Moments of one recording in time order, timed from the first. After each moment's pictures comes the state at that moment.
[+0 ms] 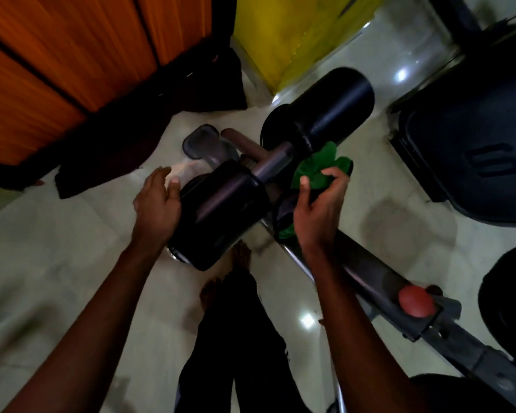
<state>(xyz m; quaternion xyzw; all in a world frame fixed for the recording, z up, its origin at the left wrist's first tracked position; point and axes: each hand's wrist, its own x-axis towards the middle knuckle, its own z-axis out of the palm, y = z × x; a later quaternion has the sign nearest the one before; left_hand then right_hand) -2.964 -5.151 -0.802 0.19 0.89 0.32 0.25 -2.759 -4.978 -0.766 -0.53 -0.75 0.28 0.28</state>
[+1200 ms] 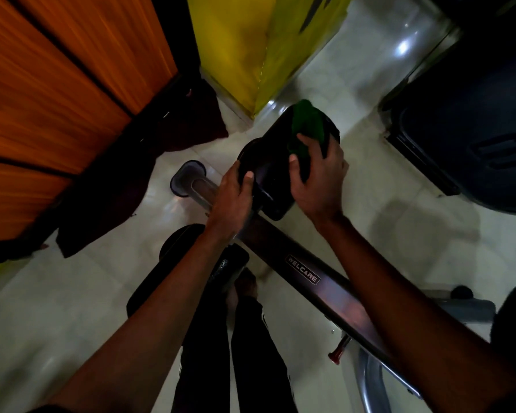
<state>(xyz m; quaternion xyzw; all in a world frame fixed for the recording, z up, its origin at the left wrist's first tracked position) -2.915 -4.923 -0.797 0.25 0.79 0.37 0.42 -2.790 -4.805 -0.785 -0.49 -0.84 0.17 0.18</state>
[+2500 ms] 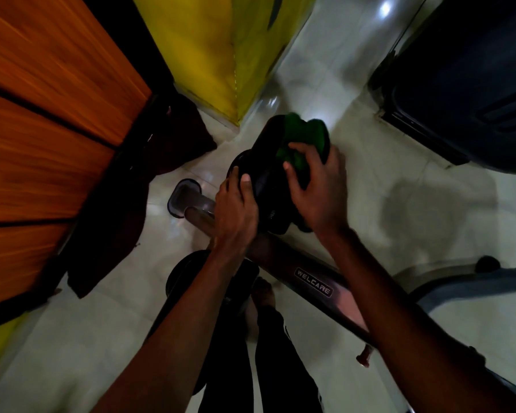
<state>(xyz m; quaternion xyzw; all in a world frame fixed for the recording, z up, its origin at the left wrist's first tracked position) -2.908 -4.872 -0.817 0.22 0.84 0.34 0.37 -2.791 -4.790 -0.783 -0.55 -0.79 0.19 0.19</state>
